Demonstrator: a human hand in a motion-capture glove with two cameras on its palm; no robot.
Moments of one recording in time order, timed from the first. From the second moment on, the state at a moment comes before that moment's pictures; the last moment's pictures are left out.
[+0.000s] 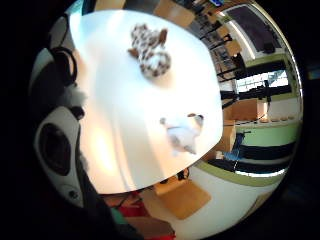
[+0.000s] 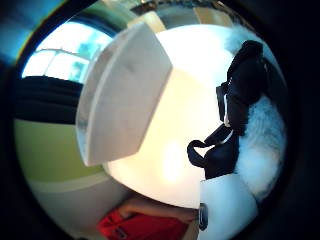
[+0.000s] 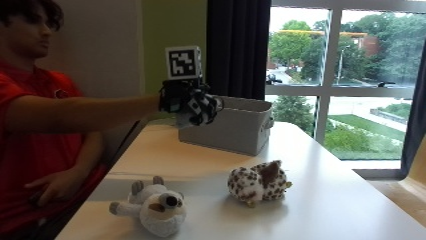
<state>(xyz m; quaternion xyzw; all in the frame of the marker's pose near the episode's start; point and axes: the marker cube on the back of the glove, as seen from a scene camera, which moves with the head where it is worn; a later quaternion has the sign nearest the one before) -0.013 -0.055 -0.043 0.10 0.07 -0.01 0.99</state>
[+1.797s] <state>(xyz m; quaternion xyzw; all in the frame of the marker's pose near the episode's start) 0.048 -0.079 -0.076 0.09 0.05 0.03 0.99</state>
